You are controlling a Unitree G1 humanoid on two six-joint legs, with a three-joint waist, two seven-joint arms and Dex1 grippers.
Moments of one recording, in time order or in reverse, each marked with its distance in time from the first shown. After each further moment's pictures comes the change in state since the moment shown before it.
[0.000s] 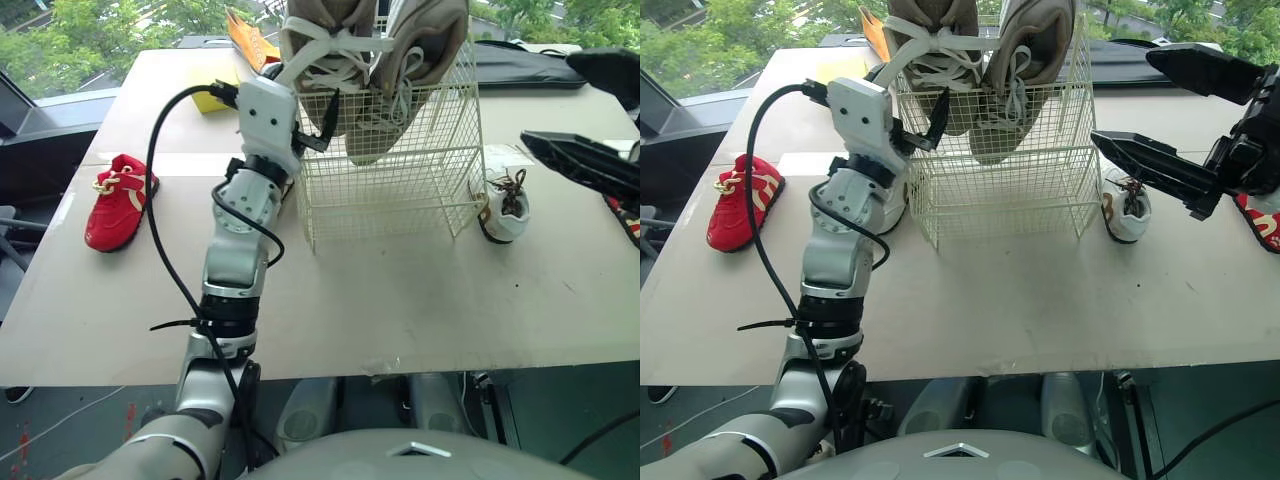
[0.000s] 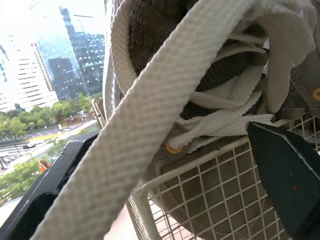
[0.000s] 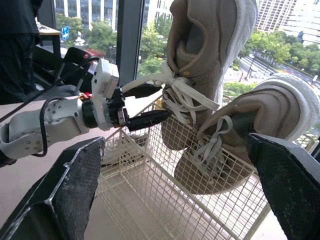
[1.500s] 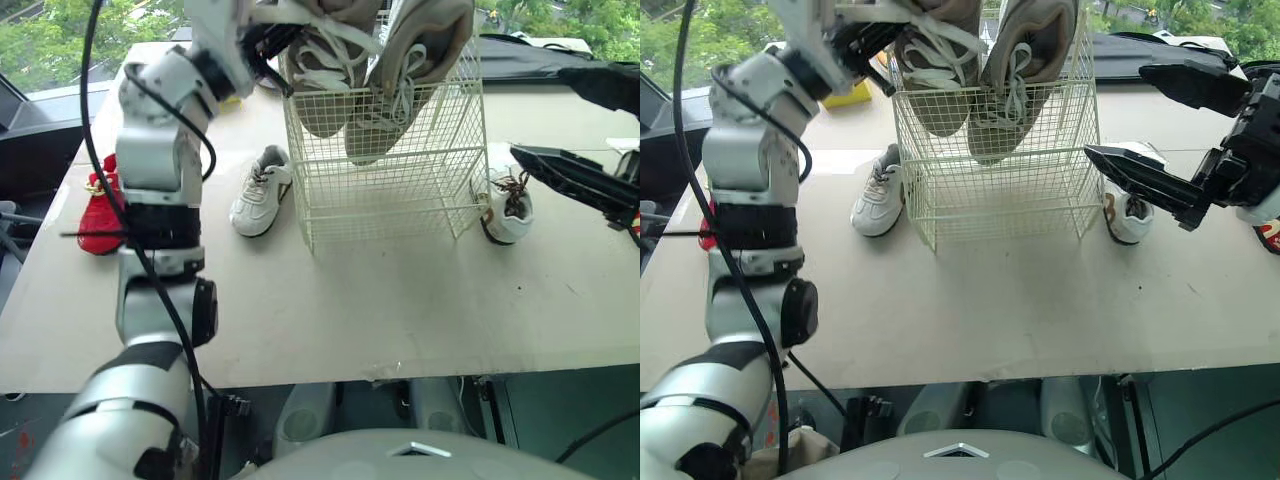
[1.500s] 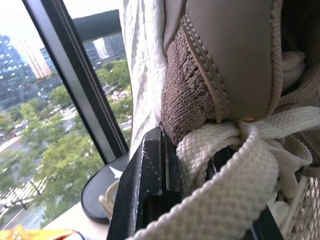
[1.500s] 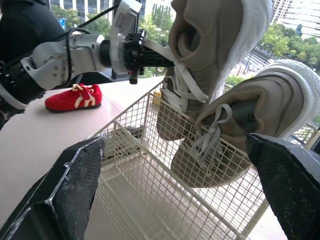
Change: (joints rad) left arm -0.293 0.223 0.092 0.162 -0.203 0.196 -0.414; right arm 0.076 -0.021 -0.020 -0.059 -0.046 -0.010 -0.007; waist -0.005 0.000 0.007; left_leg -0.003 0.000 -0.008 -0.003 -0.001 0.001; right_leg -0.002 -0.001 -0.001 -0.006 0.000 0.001
